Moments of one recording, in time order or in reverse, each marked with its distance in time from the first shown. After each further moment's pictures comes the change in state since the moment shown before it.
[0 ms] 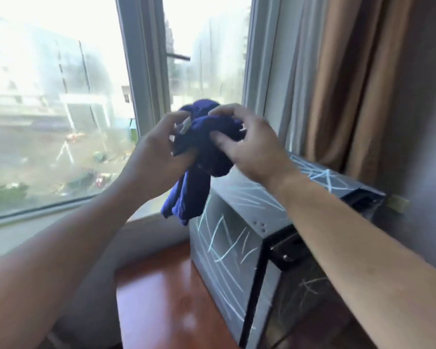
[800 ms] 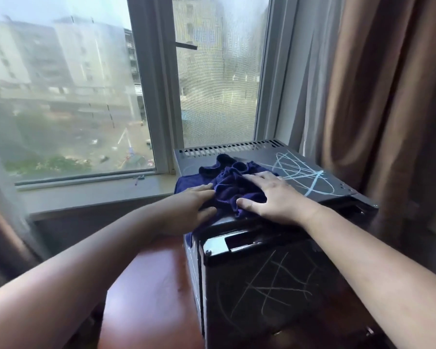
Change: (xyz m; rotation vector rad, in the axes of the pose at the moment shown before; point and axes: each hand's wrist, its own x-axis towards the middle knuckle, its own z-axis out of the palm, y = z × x) left_hand -0.046 0.036 0.161 0.451 -0.729 -0.262; right_hand -0.033 0.206 -0.123 -0.525 -0.742 0.138
